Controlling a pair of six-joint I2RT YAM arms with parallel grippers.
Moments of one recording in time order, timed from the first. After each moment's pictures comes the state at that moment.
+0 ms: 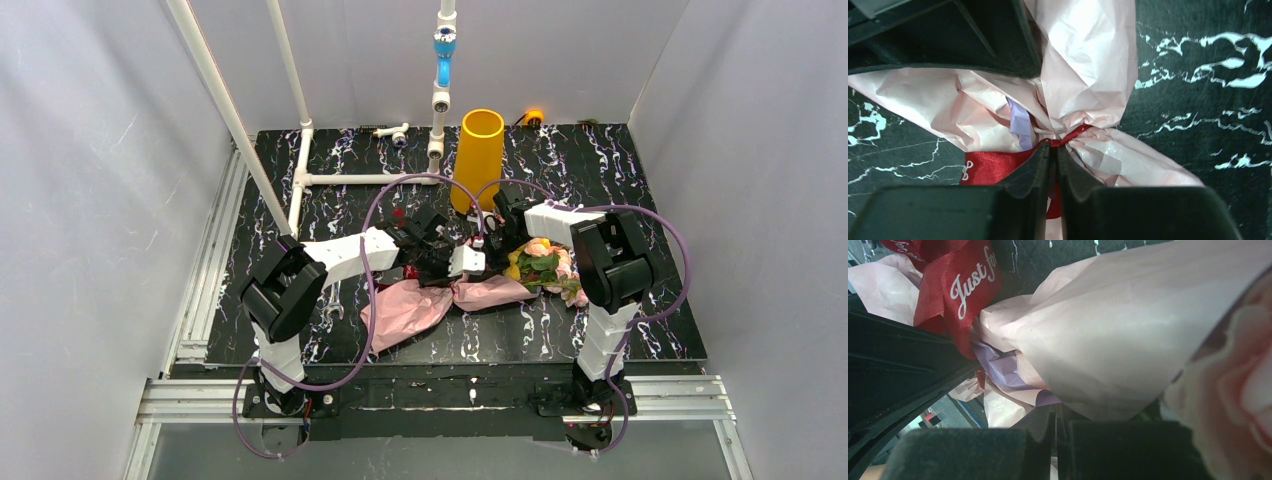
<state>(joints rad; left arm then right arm) -0.79 1.82 1.19 -0.42 0.48 0.79 0.41 1.92 1.12 -0.58 -0.69 0.05</state>
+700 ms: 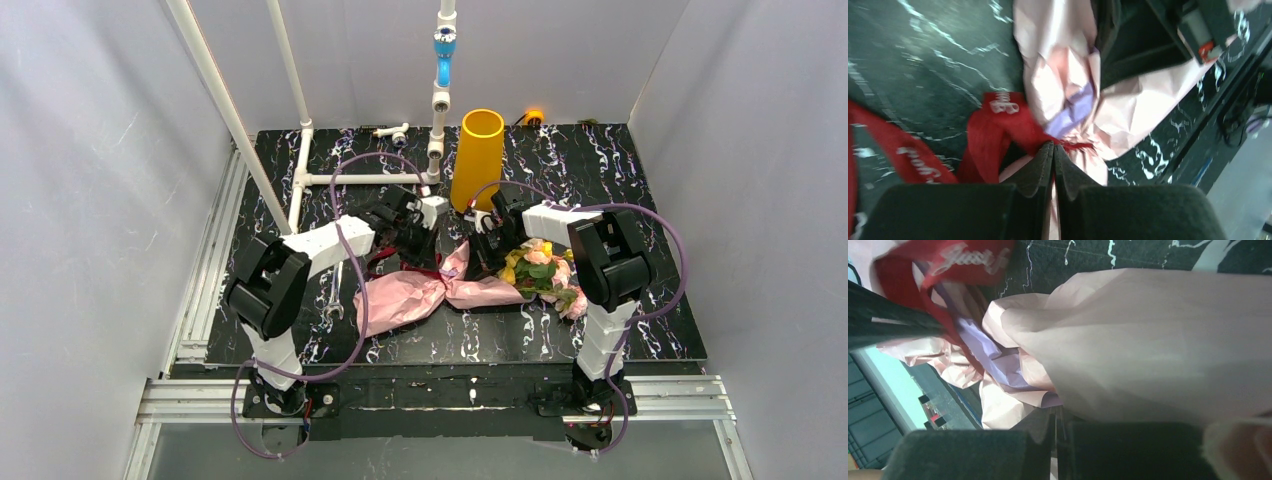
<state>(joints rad) -0.62 1.79 1.16 -0.33 0.49 -0.11 0.42 1.93 1.12 -0.55 -0.72 0.07</state>
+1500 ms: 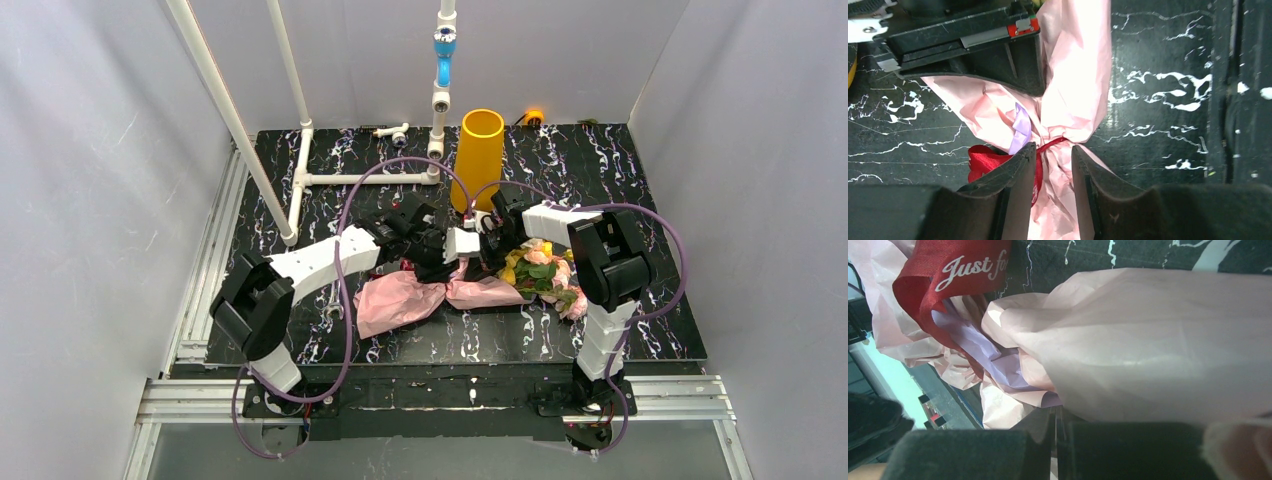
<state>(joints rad) -0.77 1.65 1.17 -0.43 0.54 0.60 0.42 1.93 1.12 -0.55 -0.72 0.07</state>
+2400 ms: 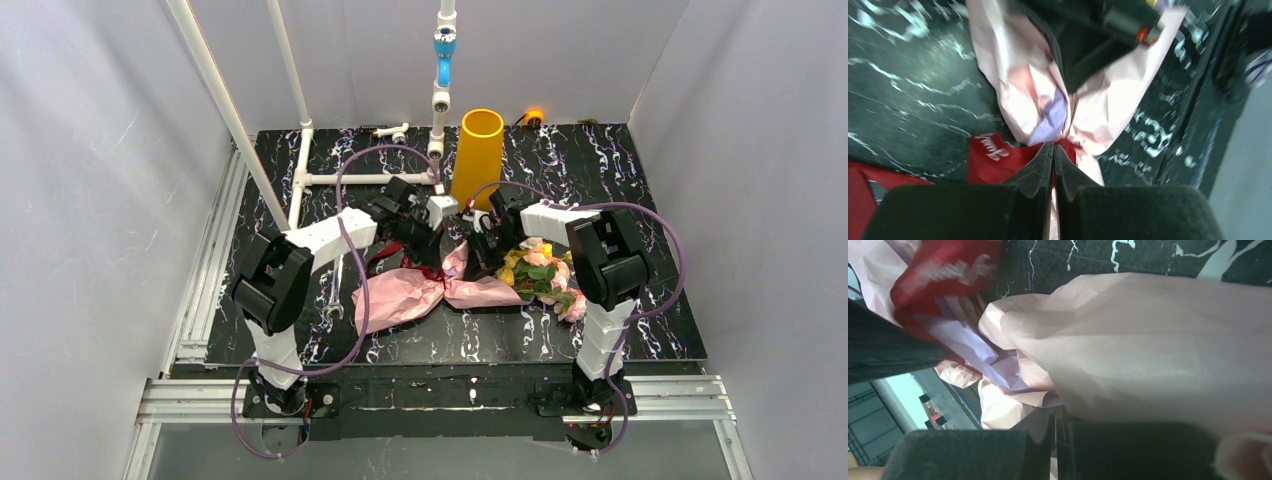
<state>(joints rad) -0.61 1.82 1.24 -0.41 0.65 0.16 0.43 1.95 1.14 -0.56 -0.72 0.07</state>
